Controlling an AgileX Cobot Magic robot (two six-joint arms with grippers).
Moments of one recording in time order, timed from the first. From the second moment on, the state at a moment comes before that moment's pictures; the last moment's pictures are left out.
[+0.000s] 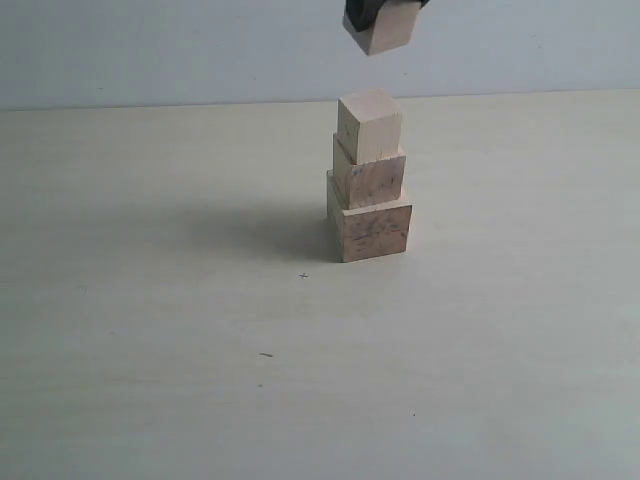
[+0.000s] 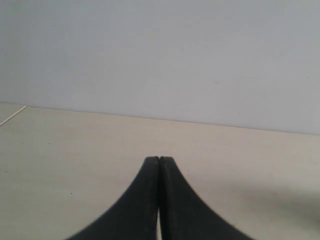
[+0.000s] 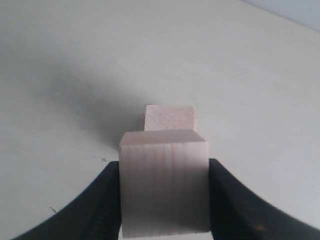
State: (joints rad) left arm 0.02 0.01 0.00 -0.11 0.14 0.03; right arm 0.49 1.75 -1.84 -0.14 1.22 0.17
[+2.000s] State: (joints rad) left arm 0.02 0.01 0.00 -0.11 0.14 0.03; right arm 0.44 1.92 -1.84 -0.16 1.13 0.11
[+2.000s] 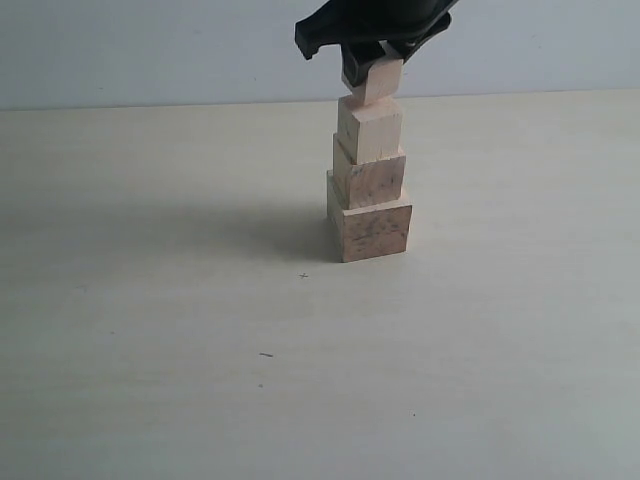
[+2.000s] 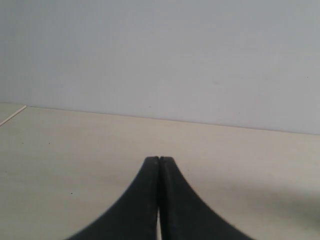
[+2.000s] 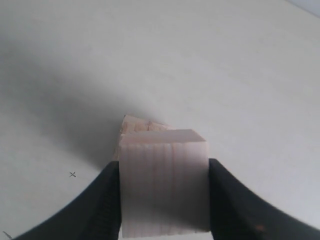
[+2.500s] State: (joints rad) left arm 0.02 0.01 0.00 -0.11 0.14 0.03; right arm 0.44 1.94 -1.84 -0.14 1.15 0.09
